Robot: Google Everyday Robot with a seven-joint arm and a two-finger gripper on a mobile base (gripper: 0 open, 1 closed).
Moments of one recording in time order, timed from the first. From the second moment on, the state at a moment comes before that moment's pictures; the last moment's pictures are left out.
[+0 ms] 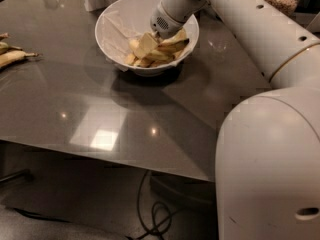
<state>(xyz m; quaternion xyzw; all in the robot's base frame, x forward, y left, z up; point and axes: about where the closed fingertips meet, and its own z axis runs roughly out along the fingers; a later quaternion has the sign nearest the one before) 0.720 0.035 0.871 -0.50 0.81 0.17 0.23</state>
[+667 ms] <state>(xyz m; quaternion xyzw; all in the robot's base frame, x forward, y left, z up) 0.719 0.033 0.879 -0.50 0.82 0.16 0.24</state>
